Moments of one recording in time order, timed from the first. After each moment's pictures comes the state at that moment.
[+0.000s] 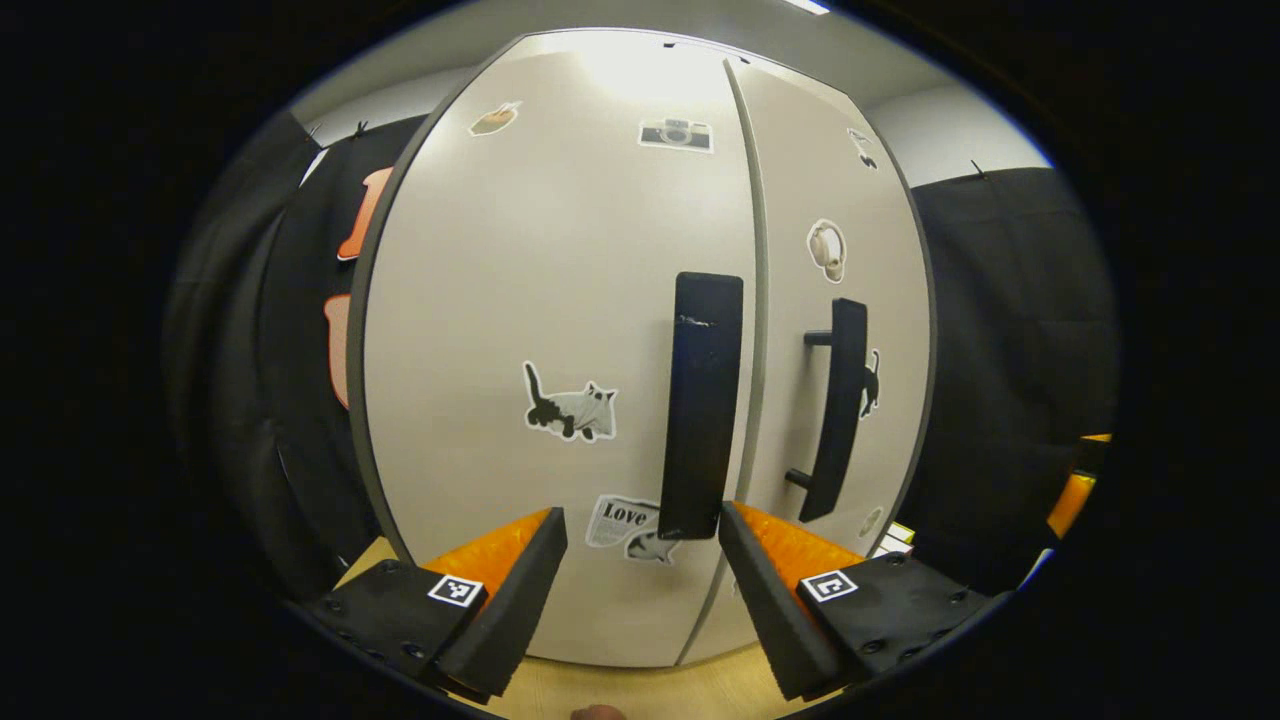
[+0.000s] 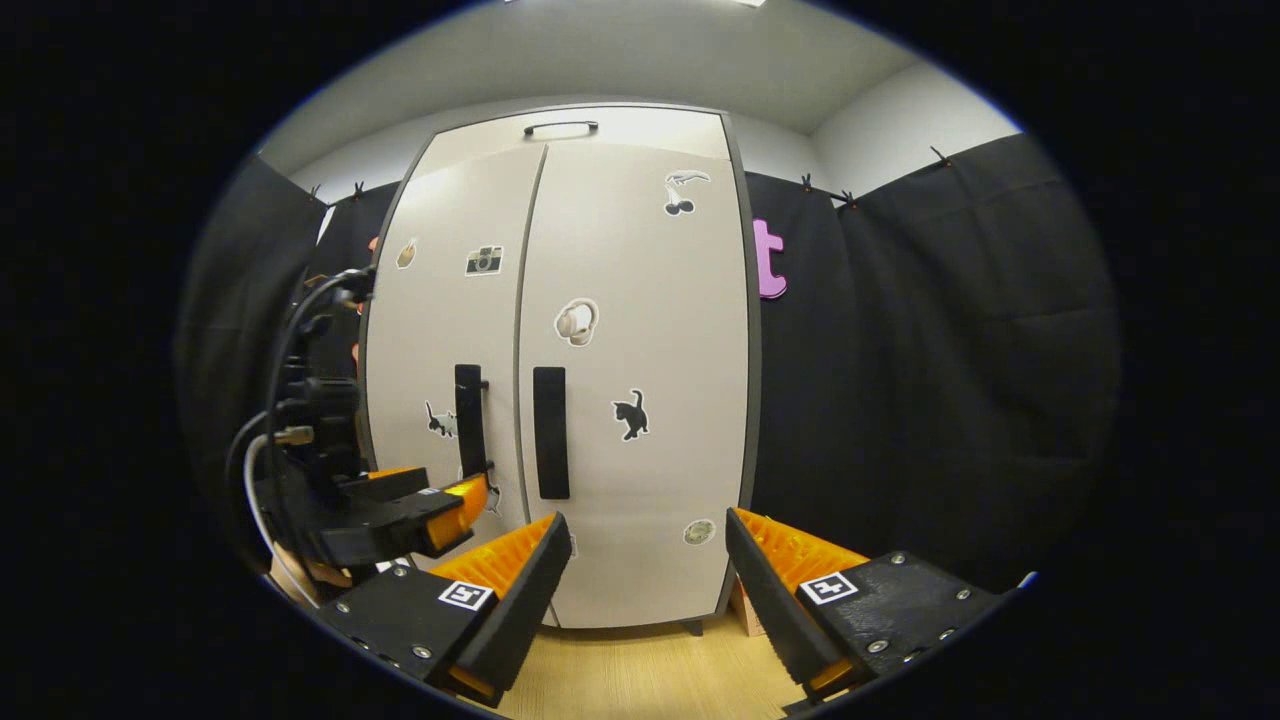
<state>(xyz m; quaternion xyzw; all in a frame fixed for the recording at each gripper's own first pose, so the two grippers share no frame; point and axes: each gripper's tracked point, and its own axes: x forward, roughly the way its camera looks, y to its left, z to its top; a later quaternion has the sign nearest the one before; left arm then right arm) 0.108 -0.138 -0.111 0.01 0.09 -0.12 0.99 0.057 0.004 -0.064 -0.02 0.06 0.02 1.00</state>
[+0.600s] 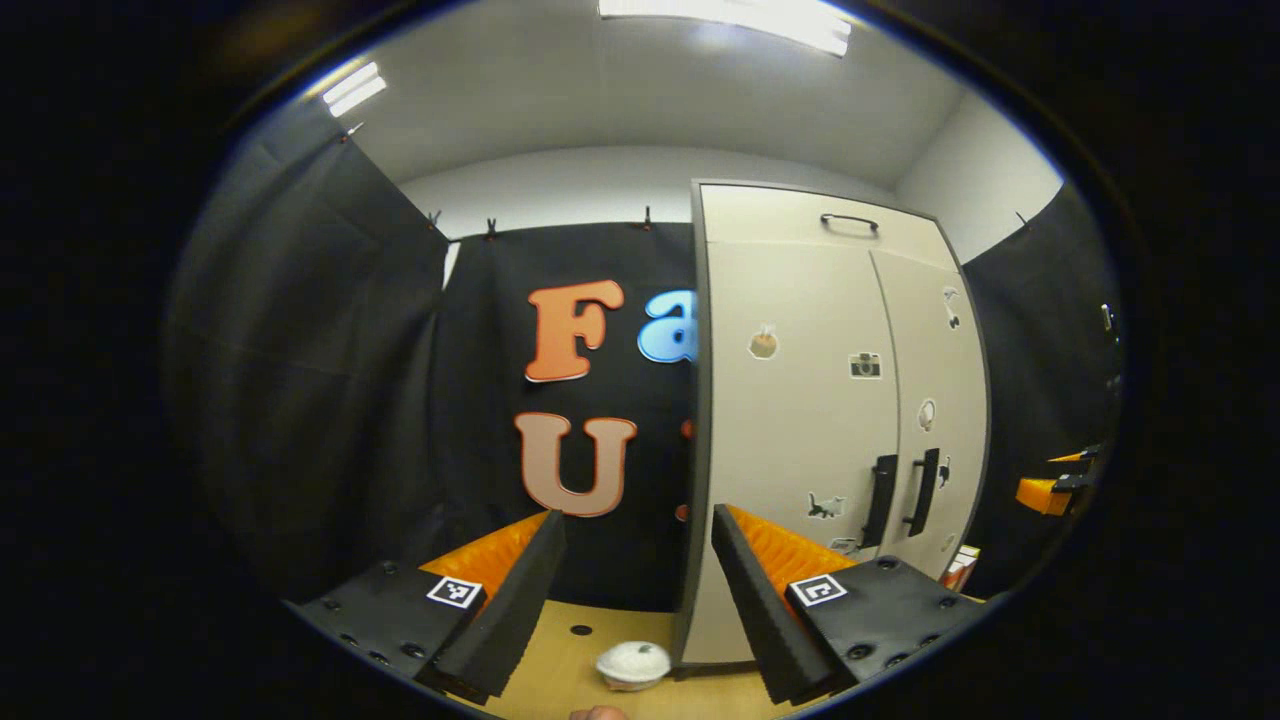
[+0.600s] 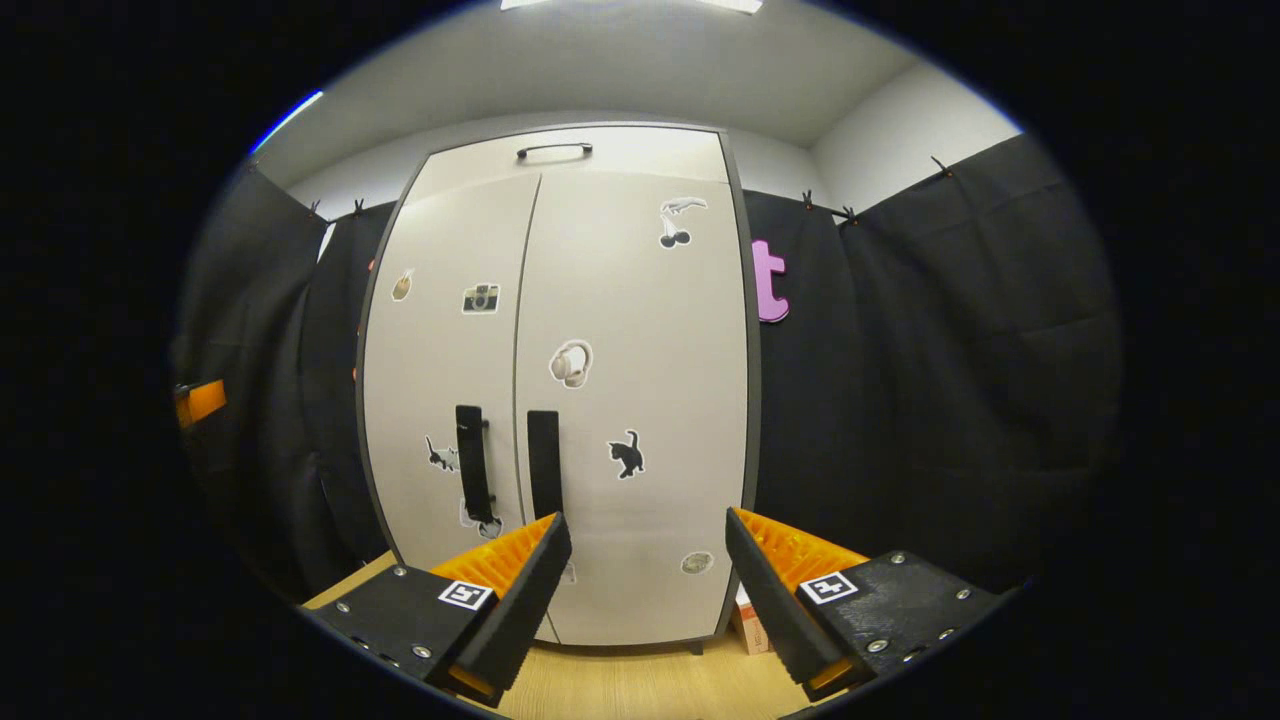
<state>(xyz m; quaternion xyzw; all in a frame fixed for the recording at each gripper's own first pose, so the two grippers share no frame) -0.031 0.124 0.074 0.06 -0.06 0.05 0.99 0.065 0.004 -0.018 -0.02 0.01 0.02 1.00</state>
